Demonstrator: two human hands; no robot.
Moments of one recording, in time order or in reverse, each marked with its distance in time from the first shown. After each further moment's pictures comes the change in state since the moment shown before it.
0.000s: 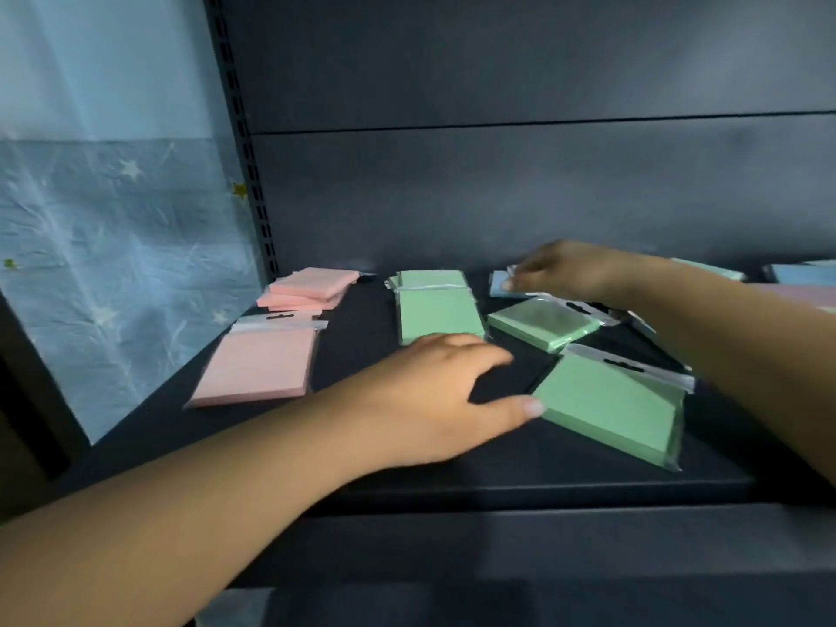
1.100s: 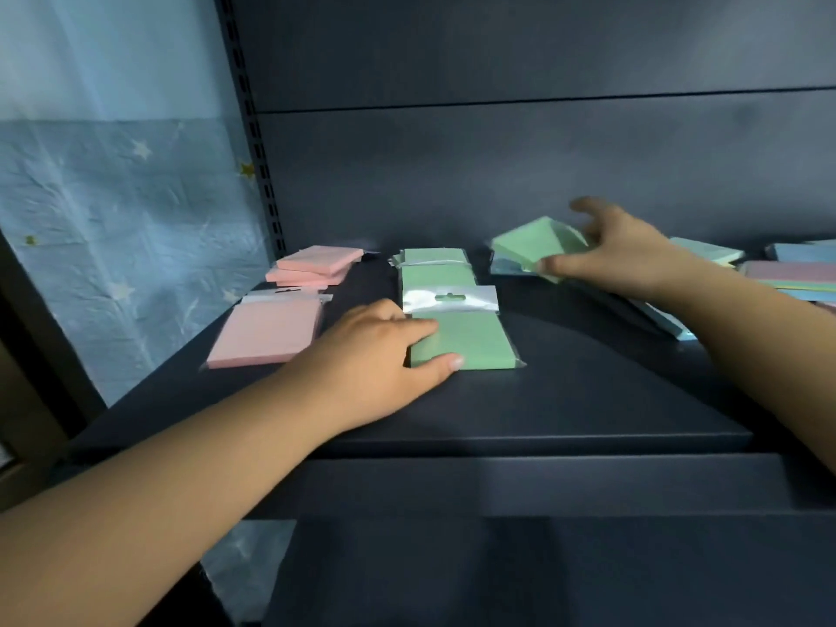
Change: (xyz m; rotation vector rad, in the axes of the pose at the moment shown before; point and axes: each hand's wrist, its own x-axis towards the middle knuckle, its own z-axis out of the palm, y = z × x) left_hand -0.017 -0.027 0.007 0.146 0.164 -0.182; right_hand -0.040 0.021 0.002 0.230 0.325 0.044
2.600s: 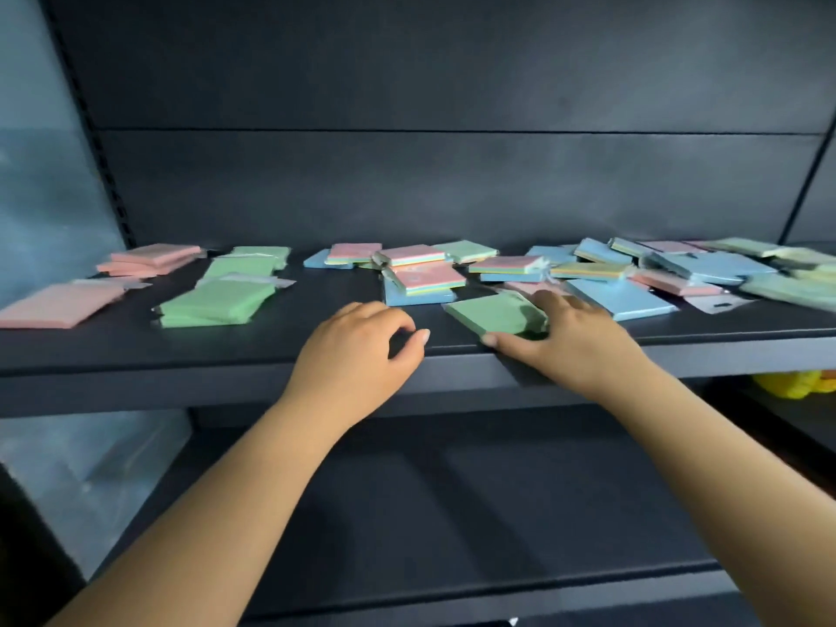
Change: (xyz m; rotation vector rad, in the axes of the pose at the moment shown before) left_hand -0.002 0.230 0.056 -0.045 0.405 0.039; right_hand -0.156 0.144 -0.124 -0.377 0.044 0.080
